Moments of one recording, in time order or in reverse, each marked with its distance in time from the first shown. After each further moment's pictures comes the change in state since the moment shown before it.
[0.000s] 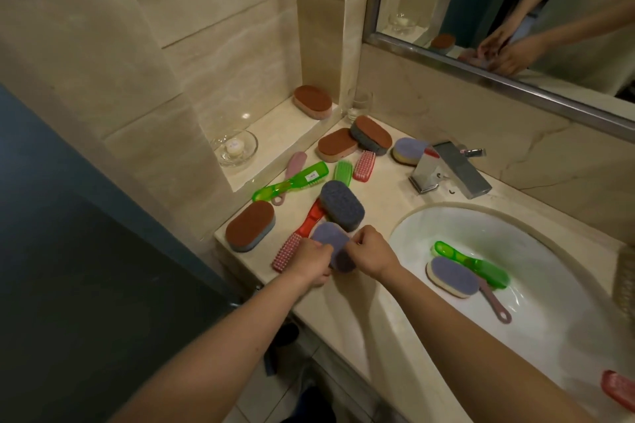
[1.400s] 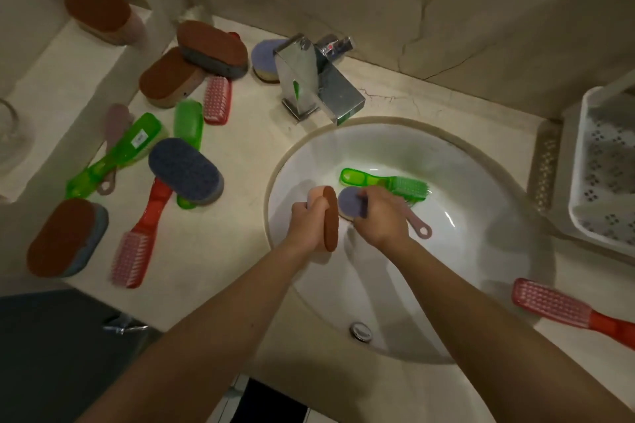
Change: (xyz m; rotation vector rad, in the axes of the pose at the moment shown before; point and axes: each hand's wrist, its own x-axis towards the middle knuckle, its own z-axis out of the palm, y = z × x) left_hand 0.054 -0.007 0.216 0.243 -0.093 -0.058; right_hand 0.031 0.230 -0.079 -0.151 0.172 0.179
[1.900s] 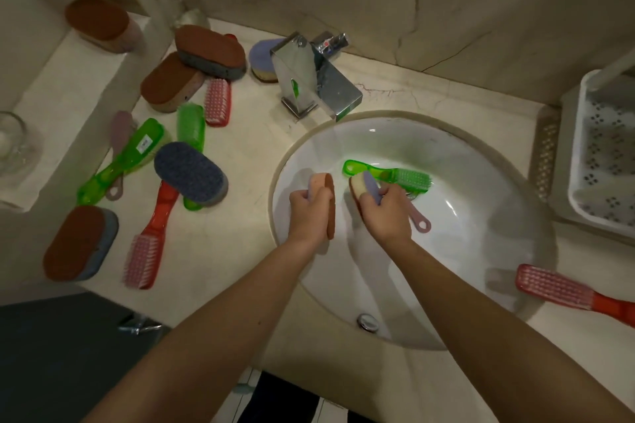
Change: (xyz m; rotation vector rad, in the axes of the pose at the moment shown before) left_hand -0.018 0.013 -0.004 -0.058 0.064 0.087; right_hand -0.022 -0.018 -0.006 0.485 0.127 0.358
